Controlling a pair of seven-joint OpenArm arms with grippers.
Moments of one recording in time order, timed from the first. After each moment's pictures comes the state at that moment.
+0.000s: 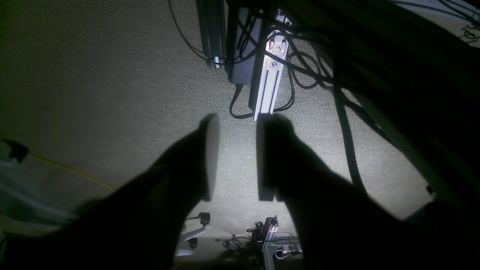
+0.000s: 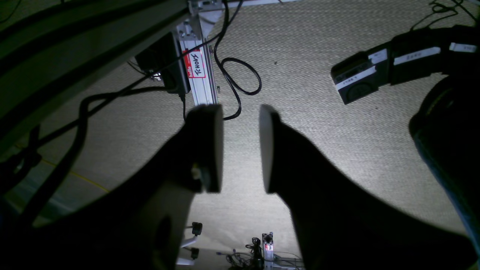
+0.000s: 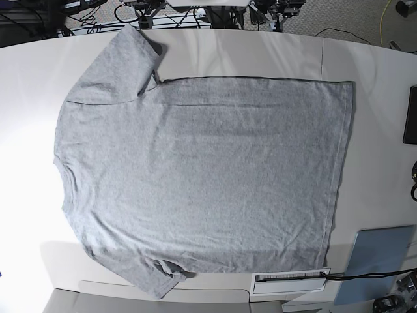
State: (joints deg) left arm 5.2 -0.6 4.0 13.3 -10.0 -4.5 11.9; right arm -9.4 3.6 10.7 14.2 -6.1 11.0 -3.5
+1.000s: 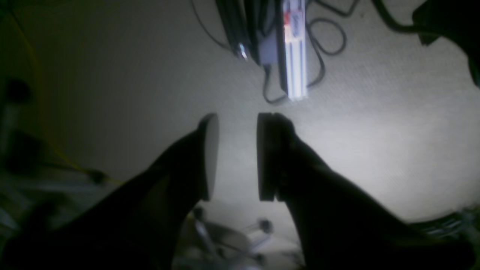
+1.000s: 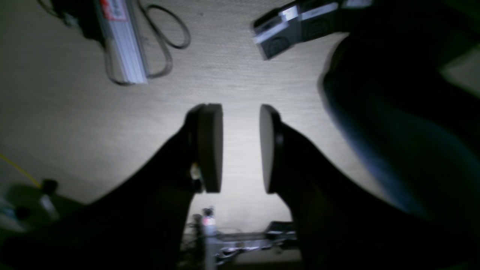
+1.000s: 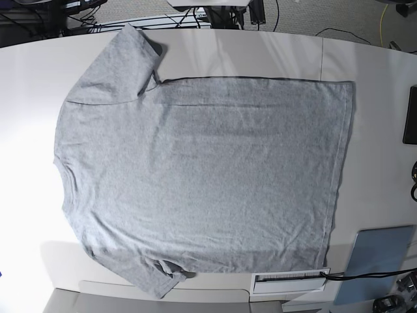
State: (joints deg) left arm 47.8 -11.6 4.1 77.5 -2.4 -7.7 21.5; right arm -55.1 16.6 10.5 74.0 4.5 11.0 -17.9
